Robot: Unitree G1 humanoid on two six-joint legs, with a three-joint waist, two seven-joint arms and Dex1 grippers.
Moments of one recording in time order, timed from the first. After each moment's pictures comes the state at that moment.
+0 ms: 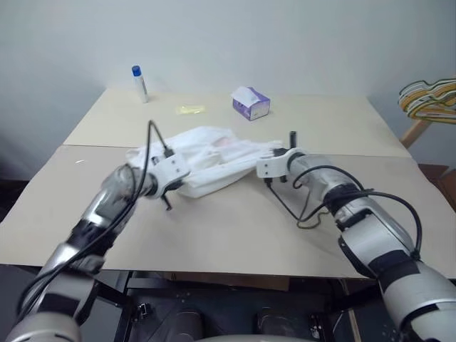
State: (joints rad) left arm -0.73 0.64 -0.39 0.26 0.13 0.47 -0.80; right arm -1.04 -0.43 0.60 1.07 -0.77 -0.12 0.21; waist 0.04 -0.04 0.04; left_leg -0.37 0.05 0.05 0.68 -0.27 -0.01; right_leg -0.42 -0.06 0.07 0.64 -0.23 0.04
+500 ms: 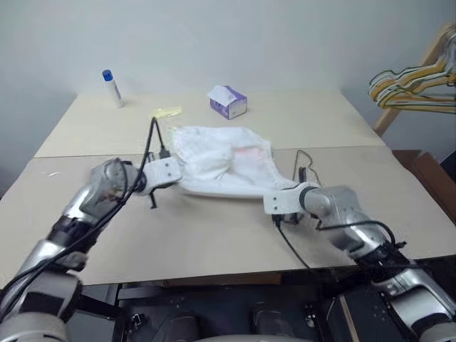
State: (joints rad) left arm -0.57 0.87 -0.35 0.14 0.12 0.28 -0.96; right arm -0.49 -0.66 0.52 -0.22 -0.73 0.41 0.99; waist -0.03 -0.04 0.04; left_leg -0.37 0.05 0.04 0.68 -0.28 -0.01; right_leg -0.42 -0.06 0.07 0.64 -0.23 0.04
